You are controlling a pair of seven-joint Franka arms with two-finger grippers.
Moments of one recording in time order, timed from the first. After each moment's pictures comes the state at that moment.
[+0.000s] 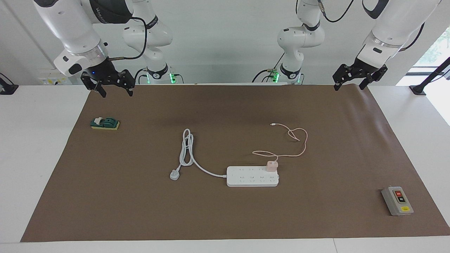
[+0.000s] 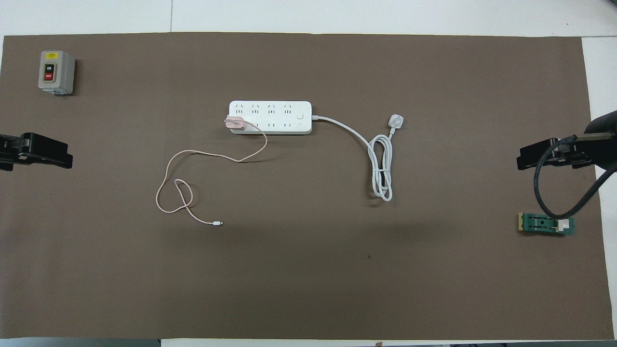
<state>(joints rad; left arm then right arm) 0.02 -0.03 -0.10 -1.55 -0.01 1.46 -0.04 0.07 -0.05 -0.07 -1.67 0.03 1.55 0.00</state>
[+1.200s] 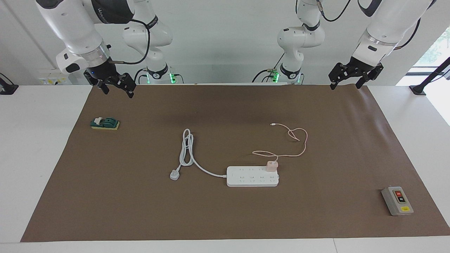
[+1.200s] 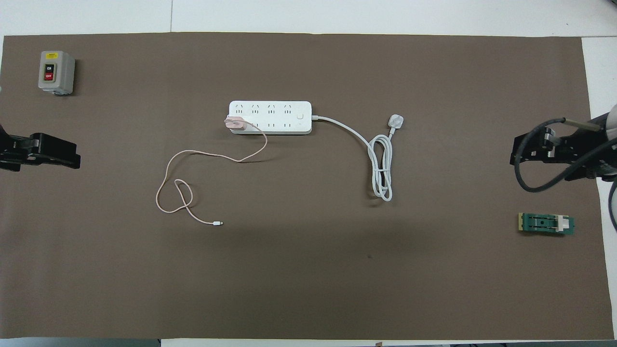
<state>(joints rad) 0.00 -0.04 -0.11 -1.55 -0.01 1.45 -0.08 0.11 -0.05 -0.06 -1.67 0.03 1.54 0.46</state>
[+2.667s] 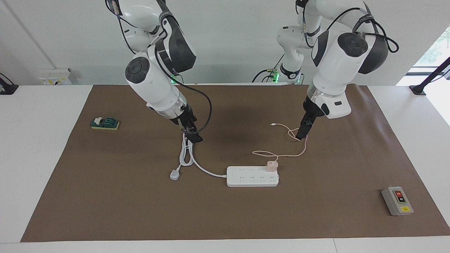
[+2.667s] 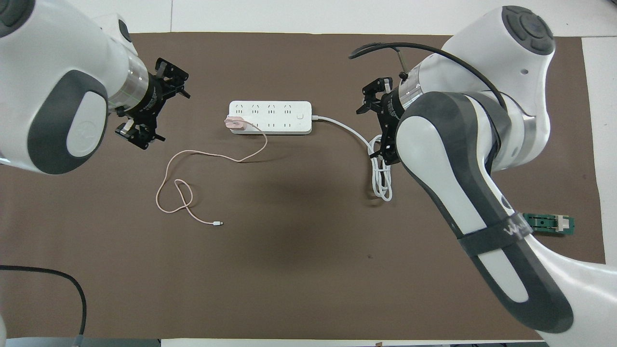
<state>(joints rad) -0.23 0.28 -0.12 -1.46 -0.01 1.78 -1.42 0.34 0.37 -0.05 -1.48 0.41 1.83 1.51</state>
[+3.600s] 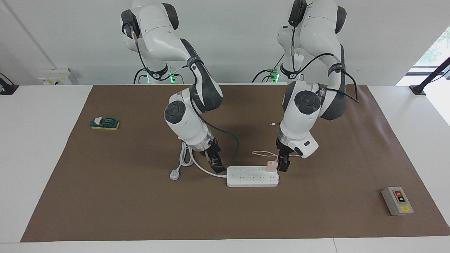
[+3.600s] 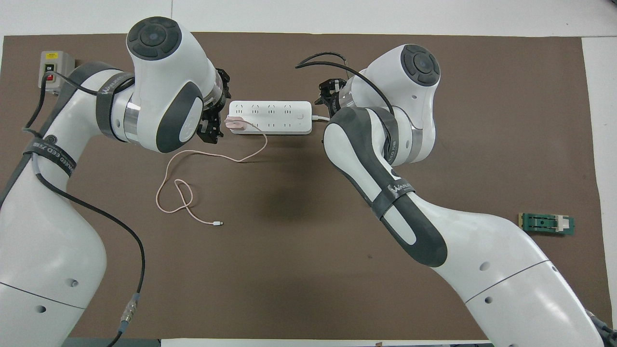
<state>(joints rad) -0.31 0.53 -0.11 -1.41 0.05 1.94 -1.75 0.44 0.62 -0.05 -1.44 0.46 2.20 1.55</state>
